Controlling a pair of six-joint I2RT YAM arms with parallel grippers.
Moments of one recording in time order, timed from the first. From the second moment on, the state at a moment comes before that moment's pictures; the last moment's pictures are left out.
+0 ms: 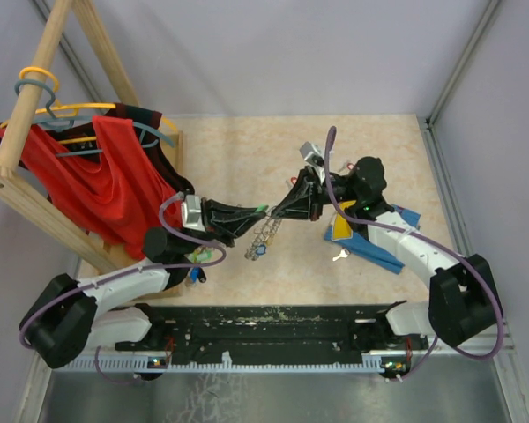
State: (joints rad) left arm -0.70 1.17 0.44 1.35 0.54 -0.37; right arm 0.45 1.31 0.86 0.68 -1.31 0.50
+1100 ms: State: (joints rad) left arm -0.69 1.19 0.45 1.29 0.46 -0.40; right arm 0.55 1.31 1.05 -0.09 -1.17 -0.18
